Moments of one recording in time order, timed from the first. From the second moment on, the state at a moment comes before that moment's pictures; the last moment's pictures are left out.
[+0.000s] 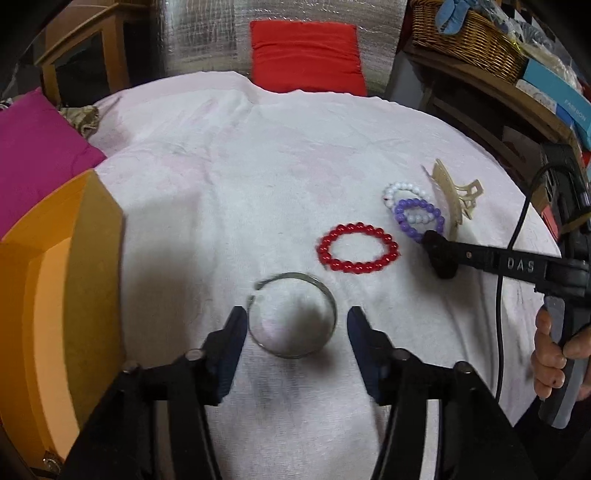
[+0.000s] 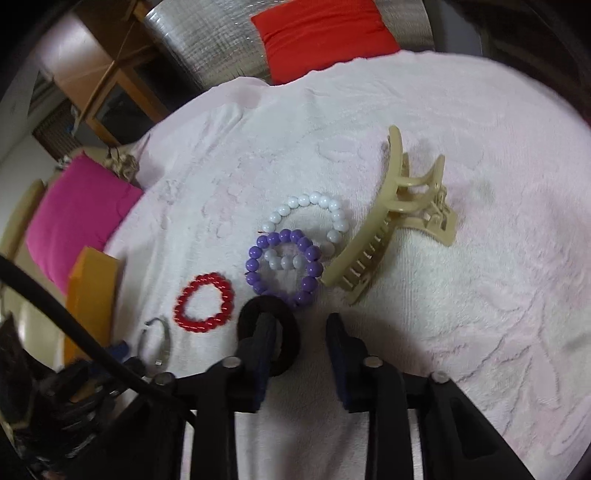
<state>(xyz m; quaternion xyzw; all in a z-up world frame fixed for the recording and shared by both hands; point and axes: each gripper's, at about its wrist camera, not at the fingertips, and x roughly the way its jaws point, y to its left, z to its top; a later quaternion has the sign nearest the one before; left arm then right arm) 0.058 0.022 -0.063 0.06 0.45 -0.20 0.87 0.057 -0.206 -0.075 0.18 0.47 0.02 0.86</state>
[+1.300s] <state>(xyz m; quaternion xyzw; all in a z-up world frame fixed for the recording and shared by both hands) 0.059 0.014 -0.079 0.07 0.46 -0.17 0.87 0.052 -0.202 -0.074 0.14 0.47 0.01 0.87</state>
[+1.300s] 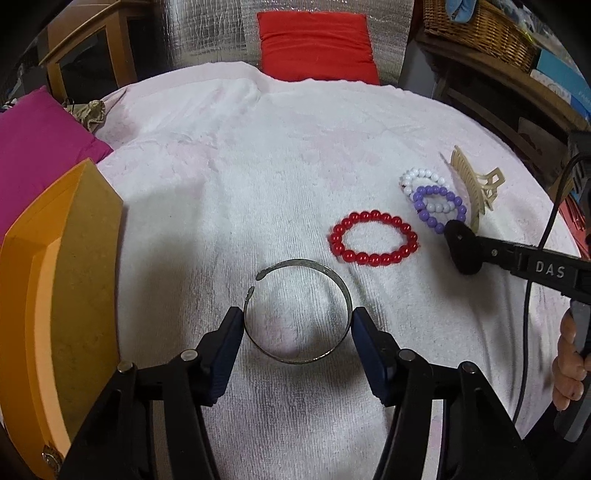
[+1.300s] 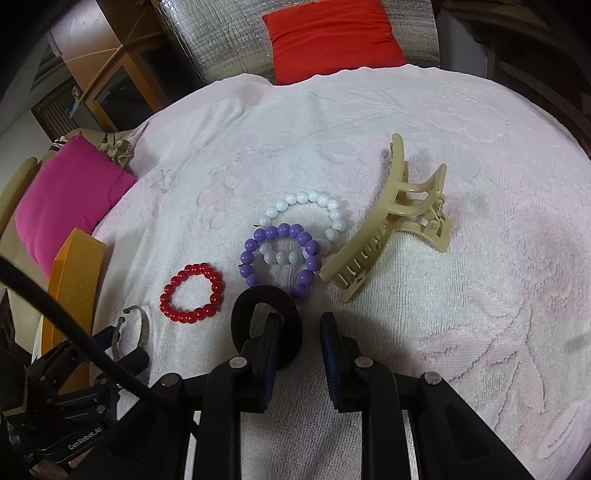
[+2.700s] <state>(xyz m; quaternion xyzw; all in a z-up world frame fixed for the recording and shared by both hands) 0.012 0.081 0.017 0.02 0.30 -0.13 0.95 0.014 -0.150 -0.047 0.07 0.39 -0.04 0.92</state>
